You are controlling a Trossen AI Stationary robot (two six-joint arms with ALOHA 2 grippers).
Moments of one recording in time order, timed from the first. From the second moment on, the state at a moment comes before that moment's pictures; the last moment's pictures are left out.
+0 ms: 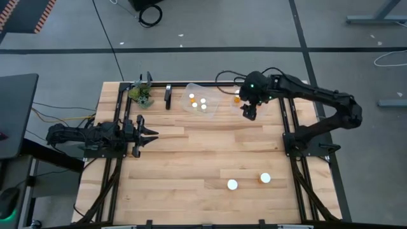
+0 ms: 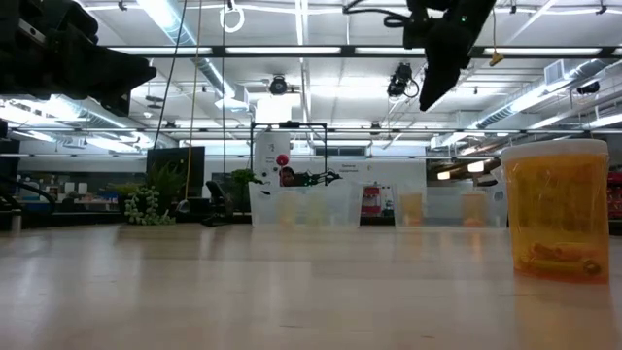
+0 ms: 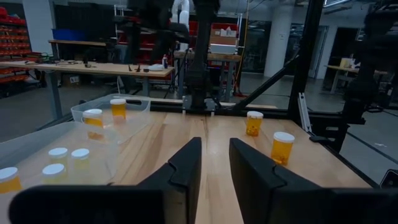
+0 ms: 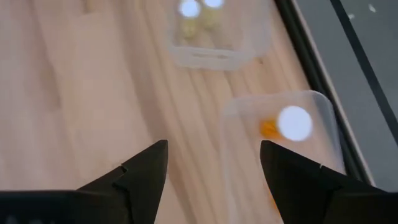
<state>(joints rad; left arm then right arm) -0.10 0.01 0.01 0.08 -0.14 -0.07 -0.40 1.29 1.25 -0.98 0.04 -0.09</state>
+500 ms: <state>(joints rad) -0.10 0.01 0.01 0.08 -0.14 -0.07 -0.12 1.30 1.25 -0.88 0.05 0.04</state>
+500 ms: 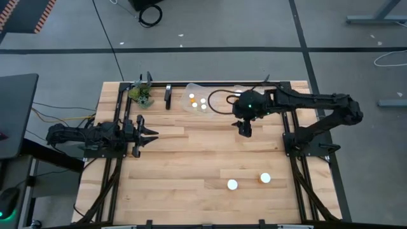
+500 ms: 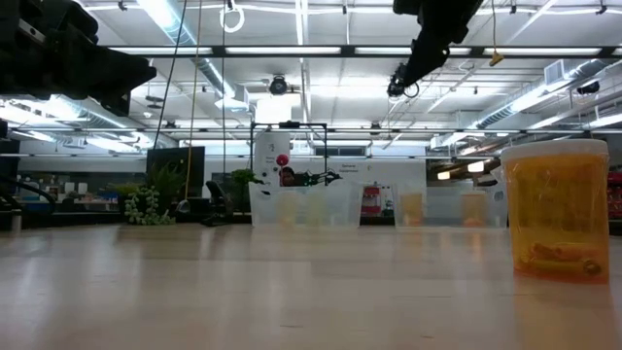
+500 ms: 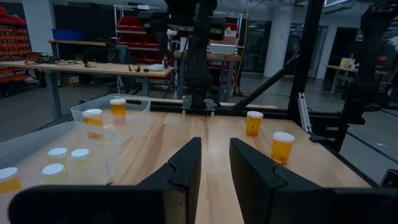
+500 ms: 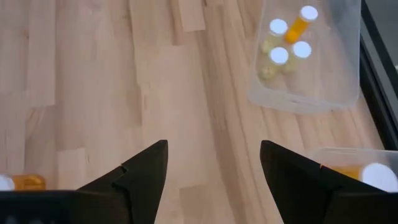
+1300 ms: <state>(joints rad) -0.10 0.01 0.01 0.08 -0.14 -0.07 0.20 1.35 1.25 -0.88 0.16 0.26</state>
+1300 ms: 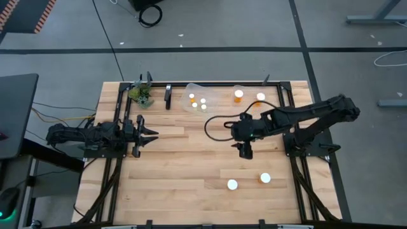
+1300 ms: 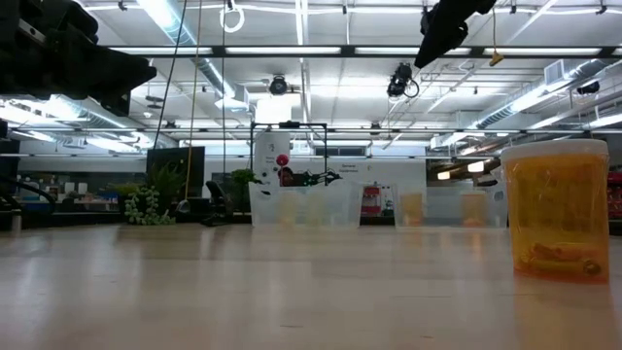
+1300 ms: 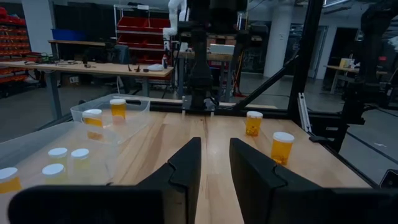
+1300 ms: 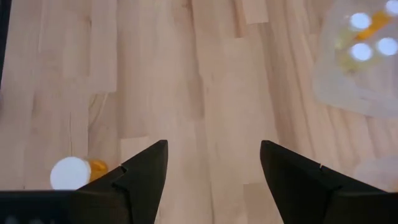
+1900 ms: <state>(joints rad) -0.10 0.01 0.01 0.08 -0.14 -0.07 0.33 1.48 1.25 -0.84 0.16 0.38</state>
